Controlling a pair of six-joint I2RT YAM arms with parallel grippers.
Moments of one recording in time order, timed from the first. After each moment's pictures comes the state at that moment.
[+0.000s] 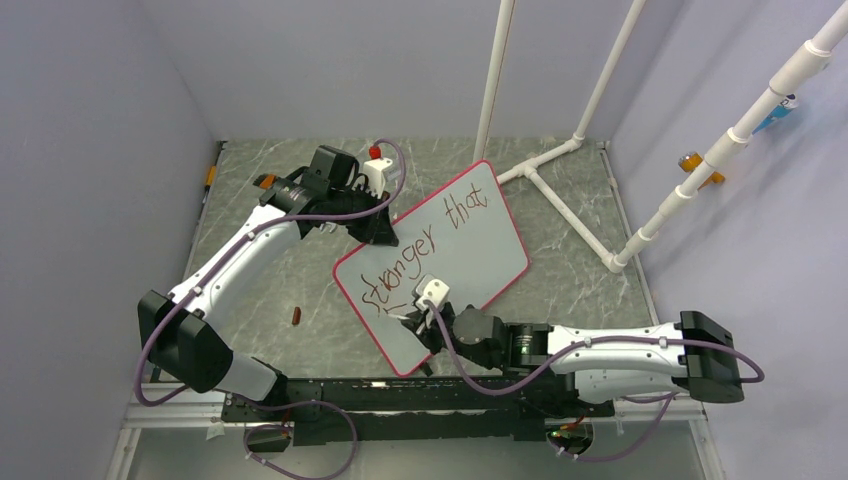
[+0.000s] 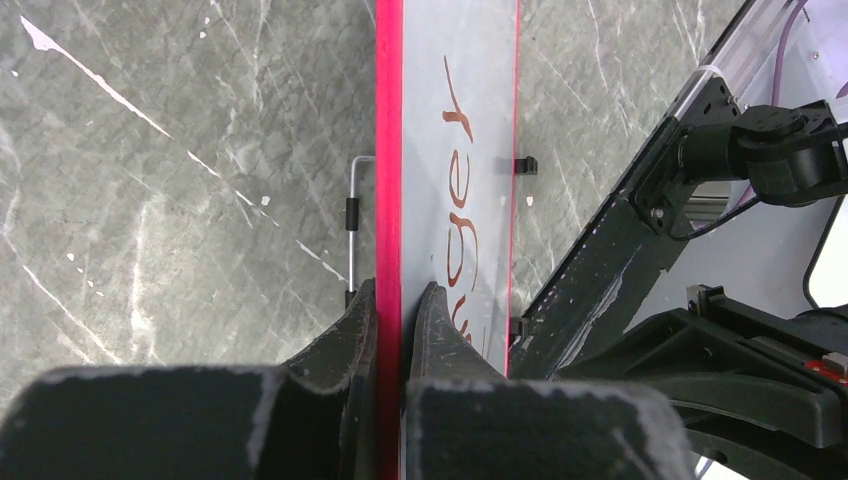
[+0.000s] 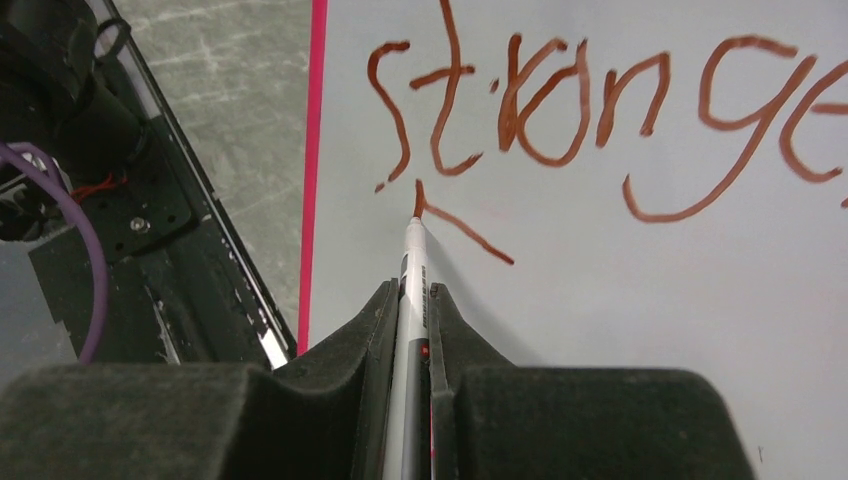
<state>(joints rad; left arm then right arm) -0.50 1.44 1.39 -0.77 0.51 -0.05 1.37 1.06 0.57 0.20 0.36 0.13</state>
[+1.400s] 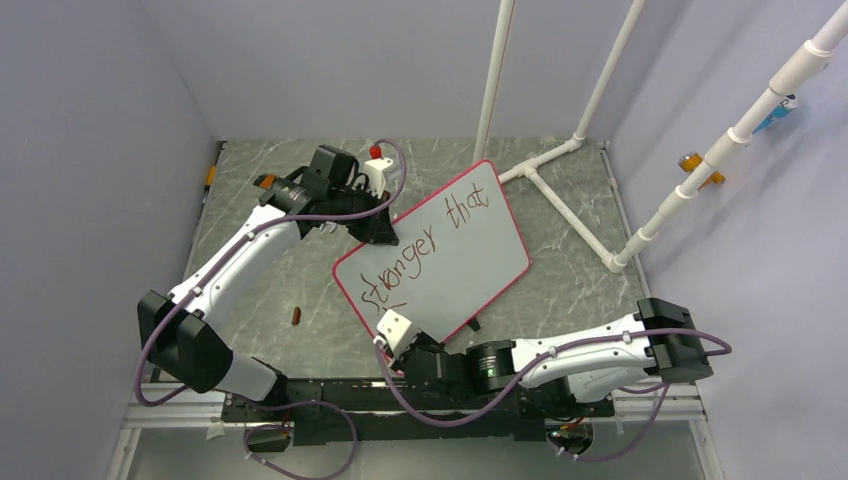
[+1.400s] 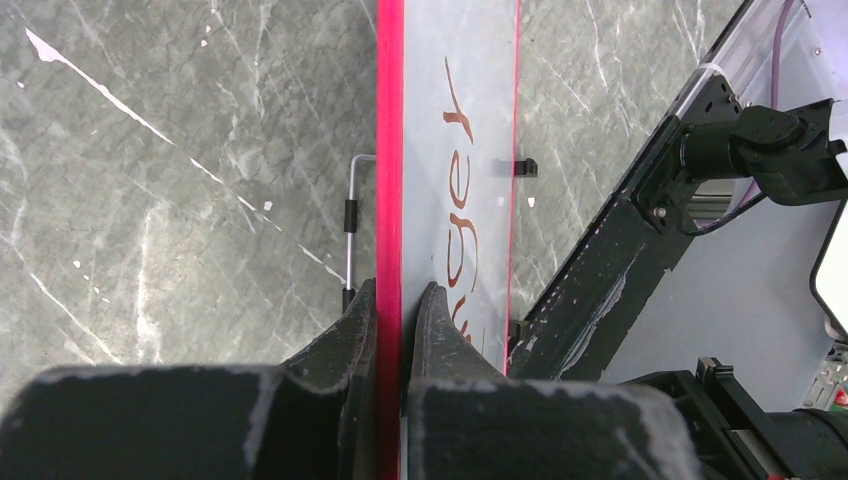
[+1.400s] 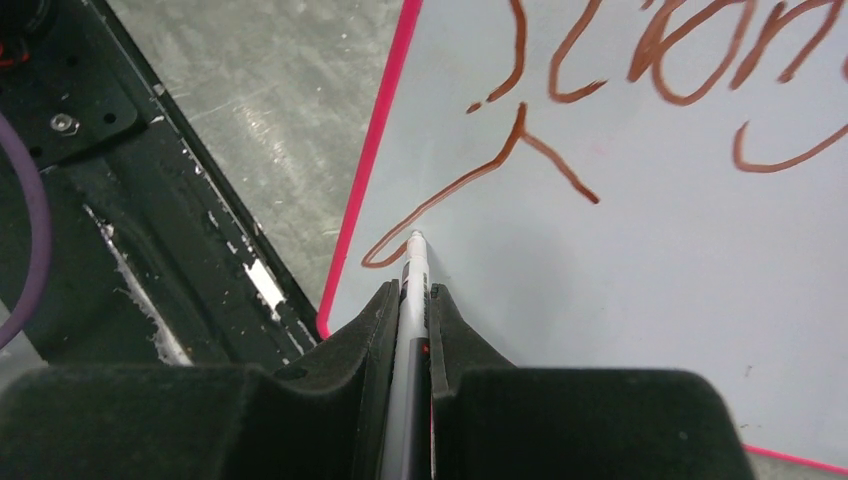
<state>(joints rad) -0.50 1.44 1.39 -0.76 0.51 -0.03 1.62 1.30 0.79 -0.14 0.67 0.21</state>
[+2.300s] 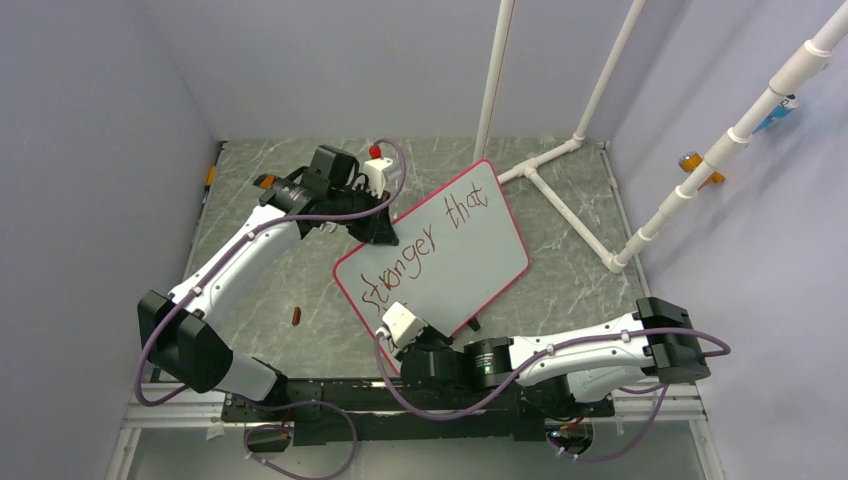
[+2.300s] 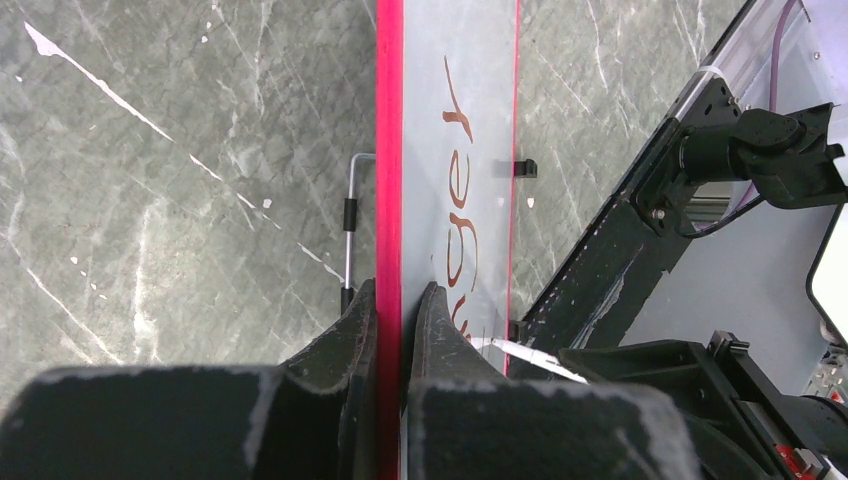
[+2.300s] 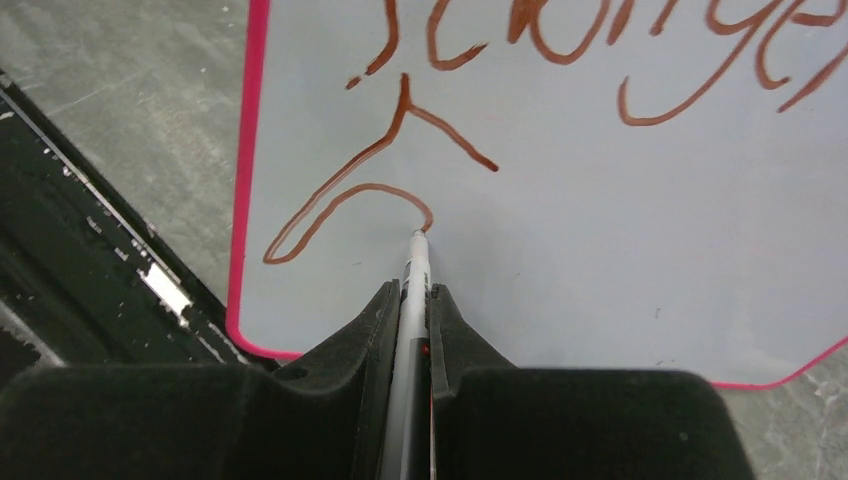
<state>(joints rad) -0.50 1.44 1.39 -0.76 0.51 -0.04 1.61 1.32 0.84 -0.27 0.83 0.24</state>
